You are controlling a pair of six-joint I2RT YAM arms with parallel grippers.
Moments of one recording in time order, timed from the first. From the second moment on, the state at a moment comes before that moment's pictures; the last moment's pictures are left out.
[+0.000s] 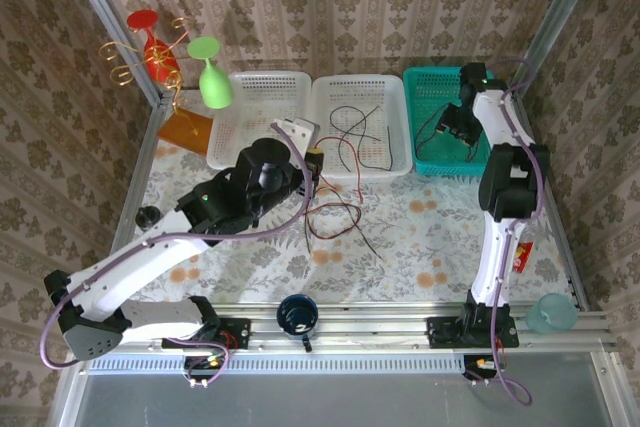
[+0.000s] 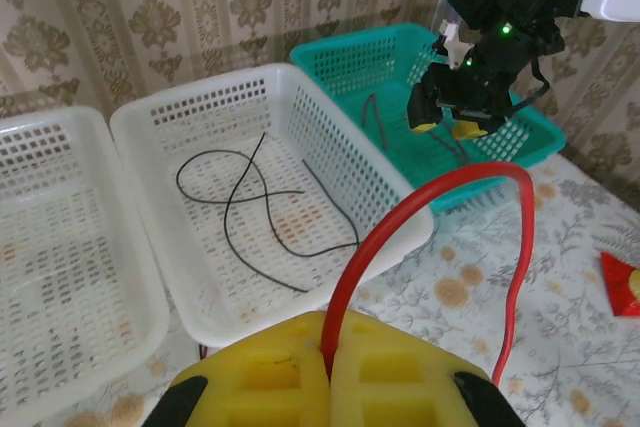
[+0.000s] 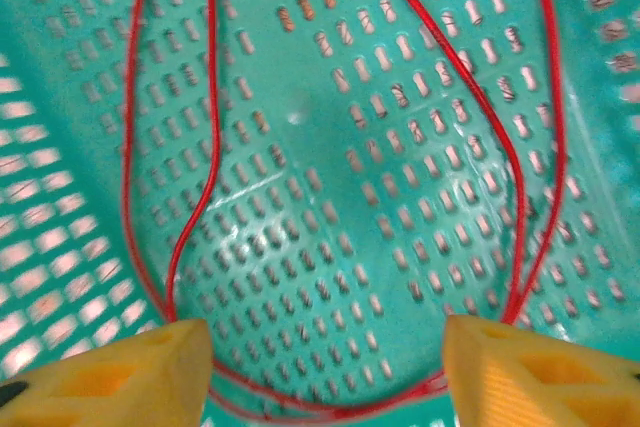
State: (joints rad) left arm -1.02 1.17 1.30 -0.49 -0.30 -0.24; right arm -0.10 2.16 1.95 -1.01 -0.01 0.45
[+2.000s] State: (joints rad) left arm -0.92 2.72 2.59 -0.26 -0.07 -0.37; right arm -0.12 0.73 0.99 -0.85 -0.03 0.76
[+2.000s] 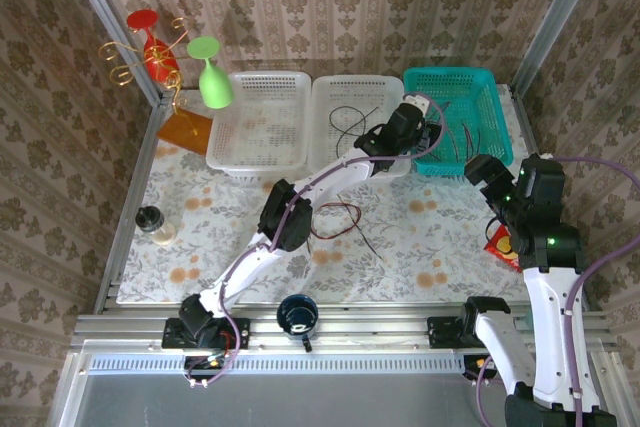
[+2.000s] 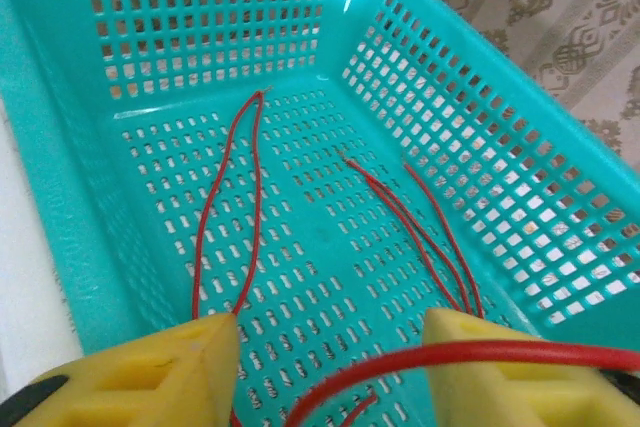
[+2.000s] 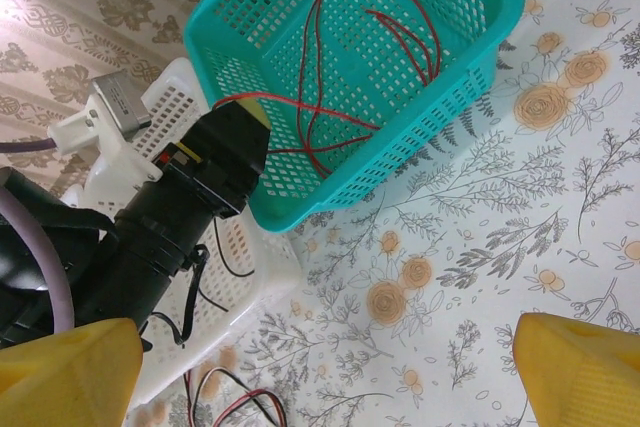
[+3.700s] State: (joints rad) left arm -0.84 1.53 1.37 -0.22 -0.08 -0.35; right arm -0.10 1.82 1.33 -0.29 -0.47 0.87
